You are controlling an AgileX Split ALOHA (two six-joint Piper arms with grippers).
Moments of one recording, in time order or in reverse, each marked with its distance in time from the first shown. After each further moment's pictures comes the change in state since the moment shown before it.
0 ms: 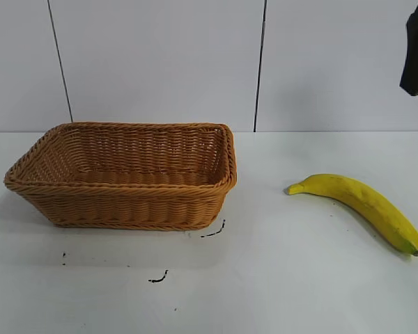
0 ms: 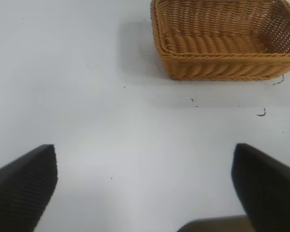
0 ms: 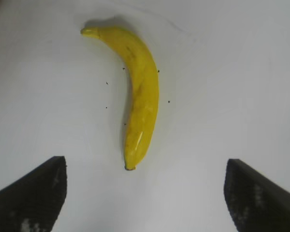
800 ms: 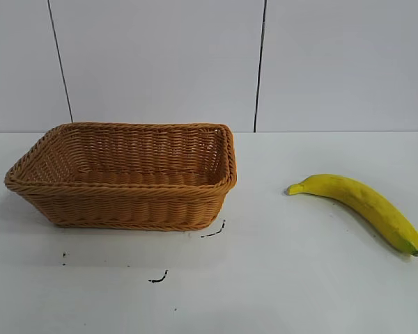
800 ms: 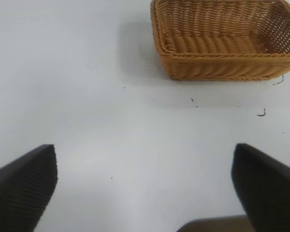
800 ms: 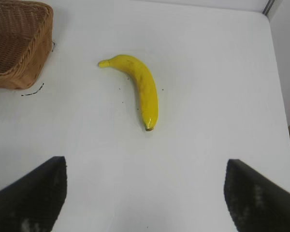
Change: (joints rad) left arm 0.000 0.000 0.000 0.000 0.000 0.000; right arm -0.039 -0.717 0.355 -0.036 0.115 0.465
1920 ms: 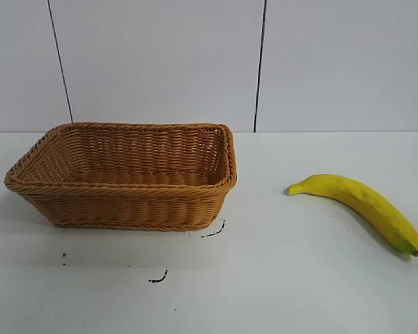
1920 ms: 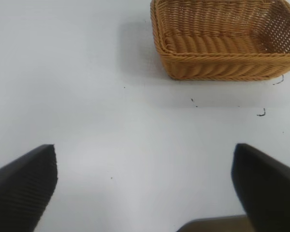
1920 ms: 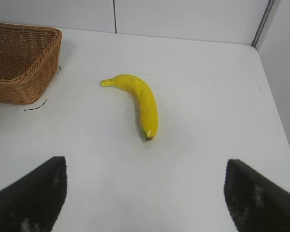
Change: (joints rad) left arm 0.000 0.000 0.000 0.000 0.000 0.000; right arm 0.000 -1.046 0.545 0.003 -0.055 -0.002
